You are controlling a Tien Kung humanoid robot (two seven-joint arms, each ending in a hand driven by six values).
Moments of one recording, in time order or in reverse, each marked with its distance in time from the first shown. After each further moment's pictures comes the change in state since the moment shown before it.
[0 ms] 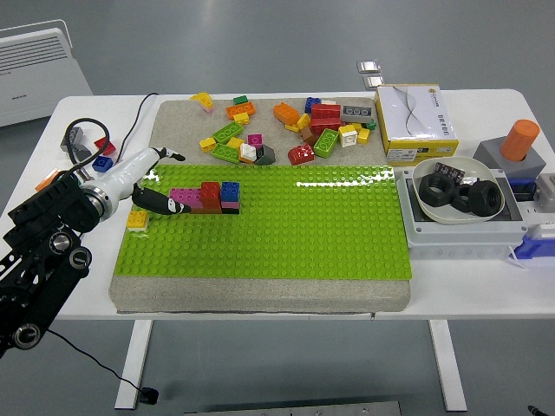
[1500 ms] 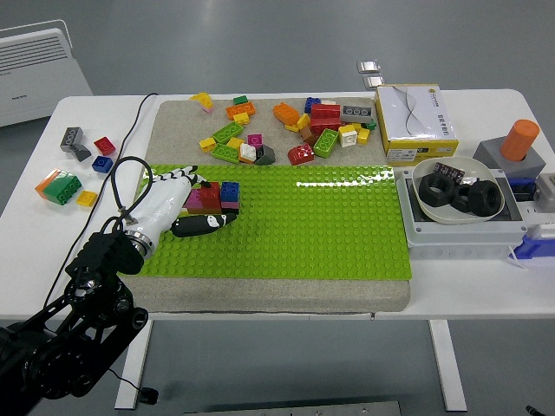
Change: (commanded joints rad) left arm 0.043 -0.083 0.181 0.131 0.274 0.336 -0.071; right arm 0.000 0.002 -0.029 0.000 0.036 -0.001 -0.002
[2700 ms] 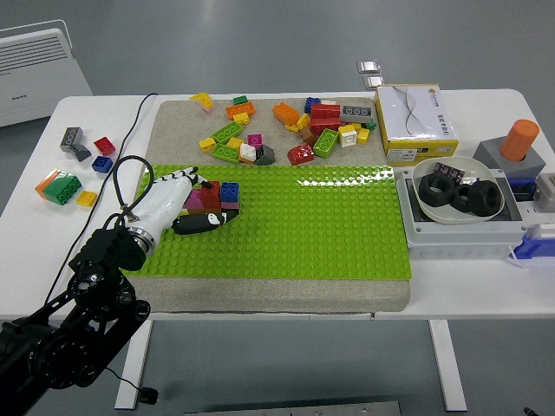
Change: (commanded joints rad) left arm -0.033 -0.012 -0.008 0.063 -0.062 -0.015 -0.010; right arm -0.008 0.005 -0.057 0.000 0.054 -0.010 -0.003
